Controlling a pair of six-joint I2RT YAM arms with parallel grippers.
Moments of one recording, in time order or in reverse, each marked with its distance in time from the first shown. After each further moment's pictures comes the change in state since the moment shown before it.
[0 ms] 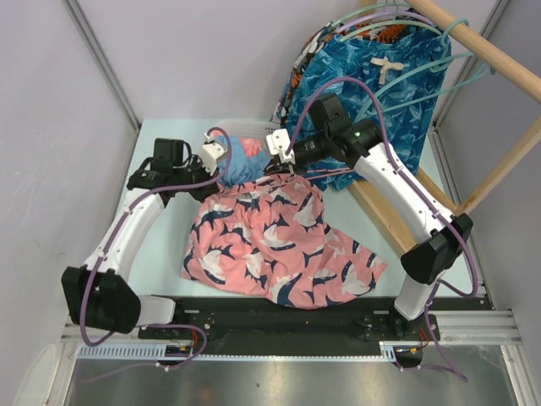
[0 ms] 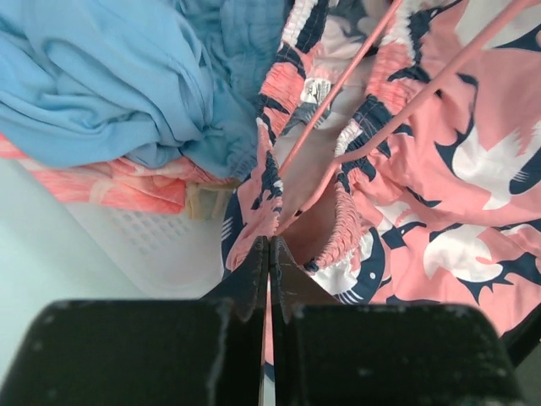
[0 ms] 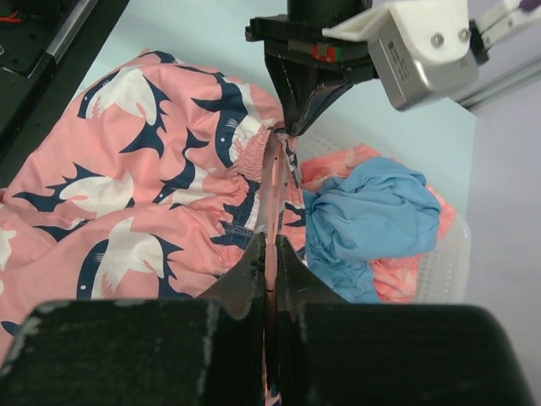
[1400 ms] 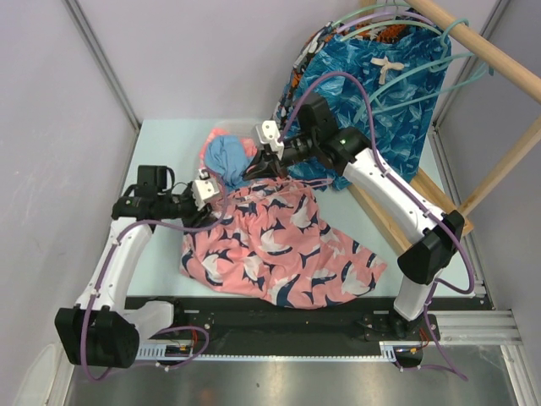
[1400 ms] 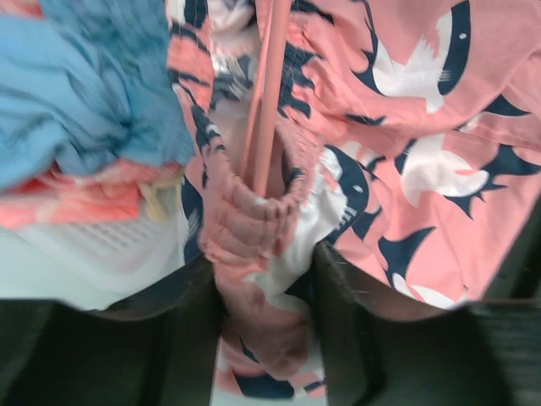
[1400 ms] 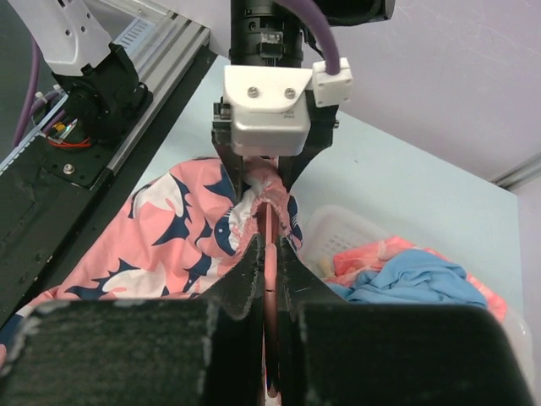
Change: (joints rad) left arm 0.126 -0.218 -0.185 -0.176 0.277 0.451; right arm 0.065 0.020 -0.042 0.297 -0.170 0.333
